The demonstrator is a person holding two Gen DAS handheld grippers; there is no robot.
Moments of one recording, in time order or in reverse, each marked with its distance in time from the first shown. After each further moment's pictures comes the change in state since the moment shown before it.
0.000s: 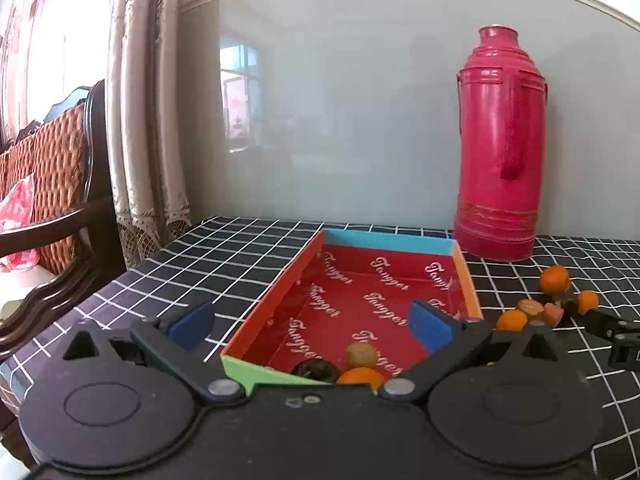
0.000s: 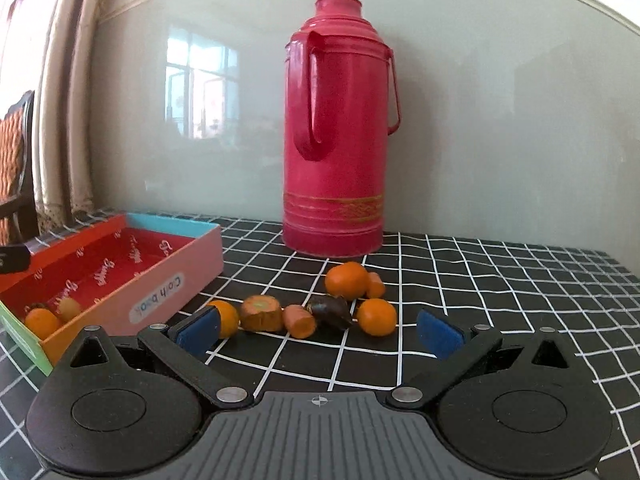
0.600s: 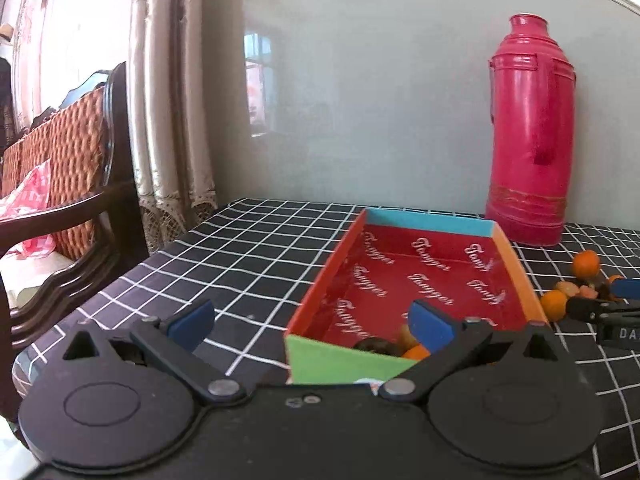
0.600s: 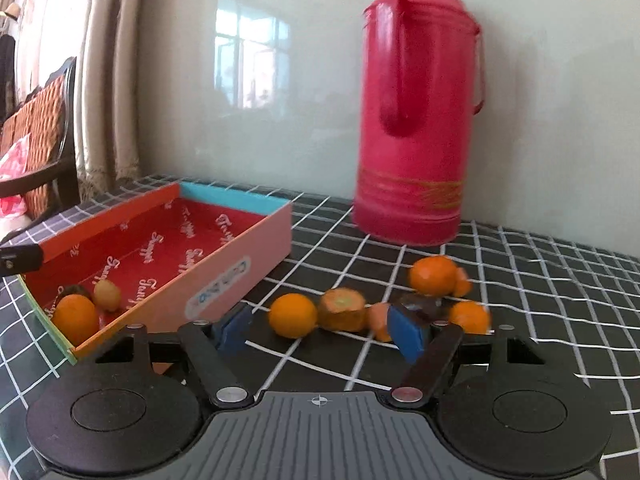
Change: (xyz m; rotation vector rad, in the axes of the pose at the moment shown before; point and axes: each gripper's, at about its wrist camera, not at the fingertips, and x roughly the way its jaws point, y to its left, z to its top) left arm 0.006 0.033 -0.010 -0.010 0.038 0.050; right arm 0.039 0.038 0.010 -0.056 0.093 0.167
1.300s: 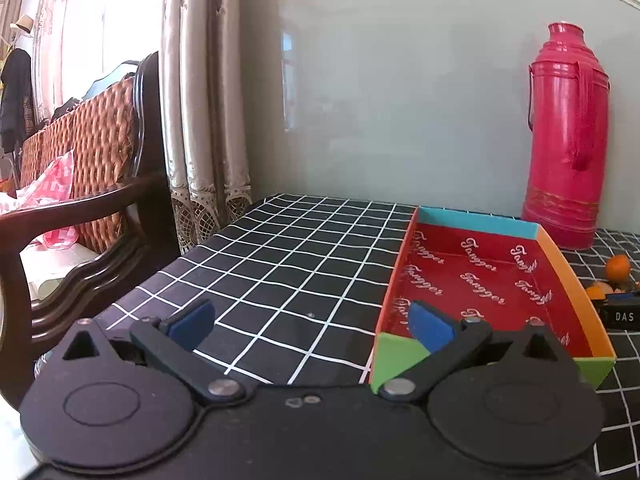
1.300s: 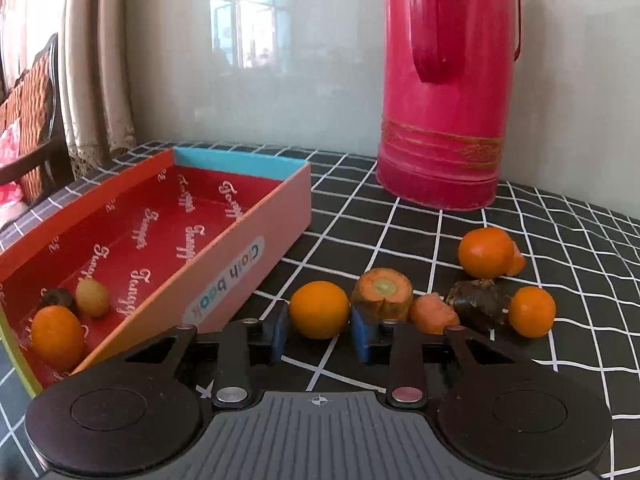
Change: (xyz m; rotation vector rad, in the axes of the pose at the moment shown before) left arm 0.003 0.040 0.001 -0.029 0.003 0.047; right arm 0.041 0.009 0.013 0.042 0.107 0.009
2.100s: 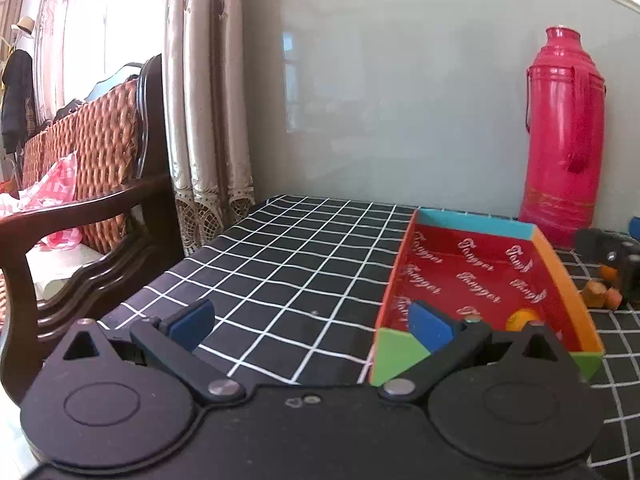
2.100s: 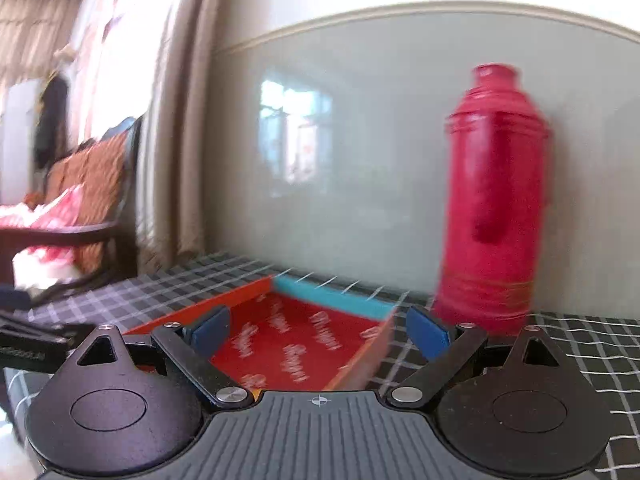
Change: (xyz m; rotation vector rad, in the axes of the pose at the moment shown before) left arm -0.011 0.002 0.002 0.003 0.001 -0.007; right arm -0.071 0.045 -0.006 -0.054 -0.383 0.071
